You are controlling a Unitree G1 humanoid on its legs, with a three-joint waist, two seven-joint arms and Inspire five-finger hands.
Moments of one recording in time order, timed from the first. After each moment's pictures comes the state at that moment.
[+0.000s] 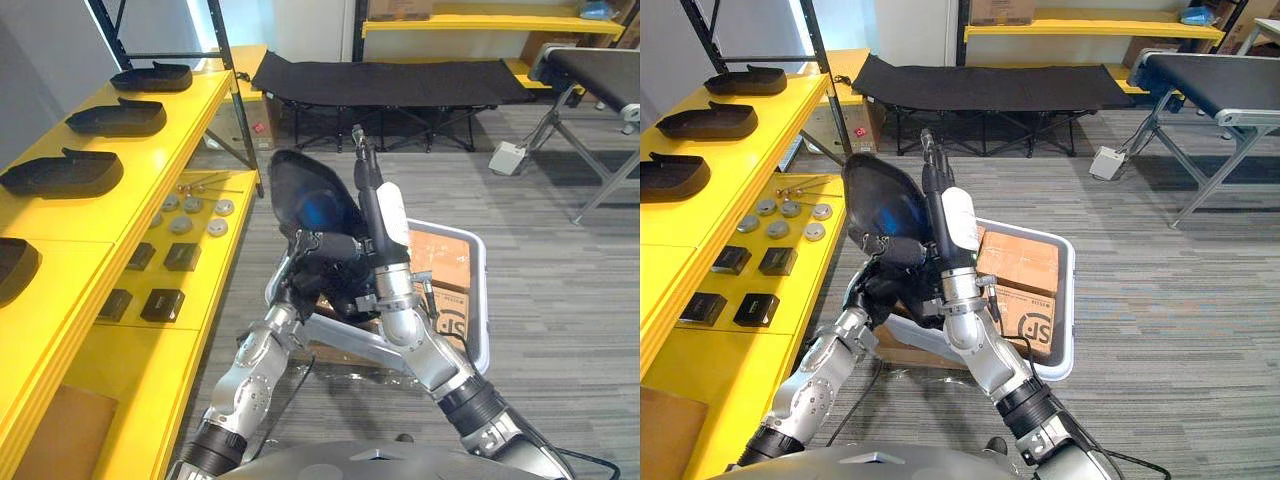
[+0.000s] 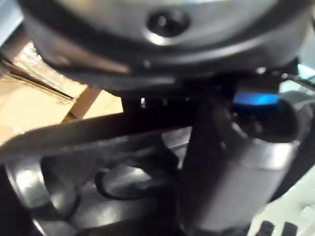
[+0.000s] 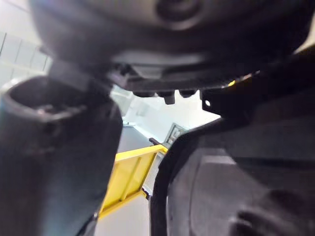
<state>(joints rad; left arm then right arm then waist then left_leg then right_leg) 0.05 0.08 -0.30 0.03 -0.69 0.03 0.03 -0.20 -0.15 0.48 0.08 -0.50 -0.25 -0.57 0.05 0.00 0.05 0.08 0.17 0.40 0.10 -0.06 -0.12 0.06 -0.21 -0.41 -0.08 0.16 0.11</state>
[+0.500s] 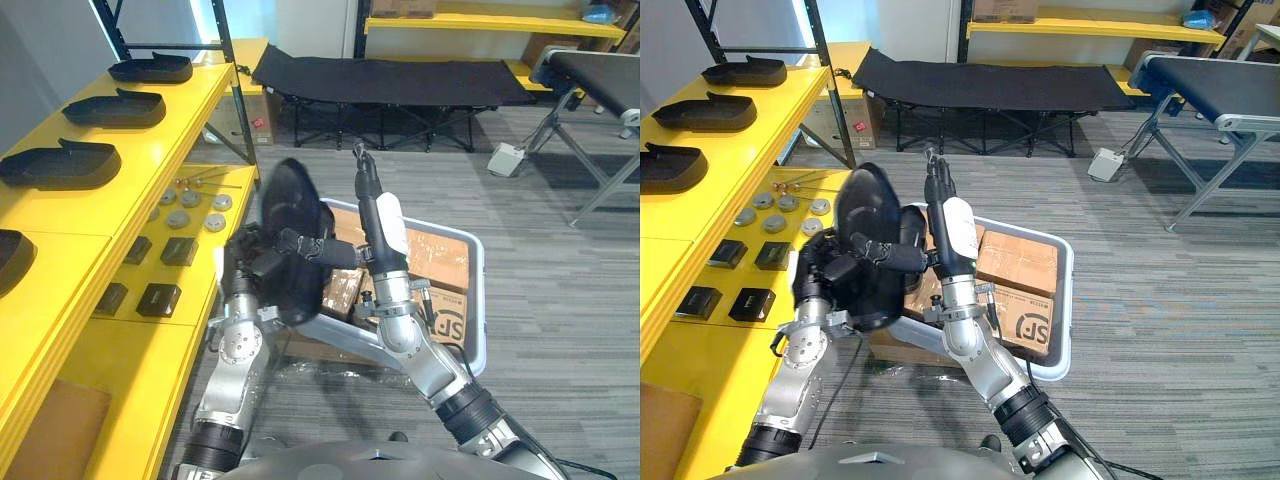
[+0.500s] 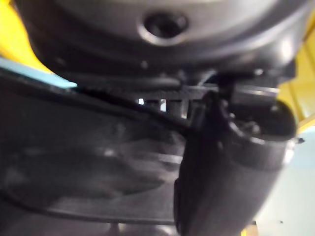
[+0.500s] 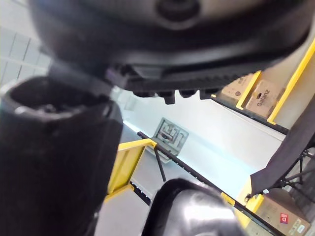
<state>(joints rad) 0.06 0.03 -0.10 0.03 -0.03 -0.05 0.48 -0.16 -0.15 0.48 0.11 -0.49 -0.25 -0.59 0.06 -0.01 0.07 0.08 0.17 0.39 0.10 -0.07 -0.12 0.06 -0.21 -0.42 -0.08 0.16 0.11</state>
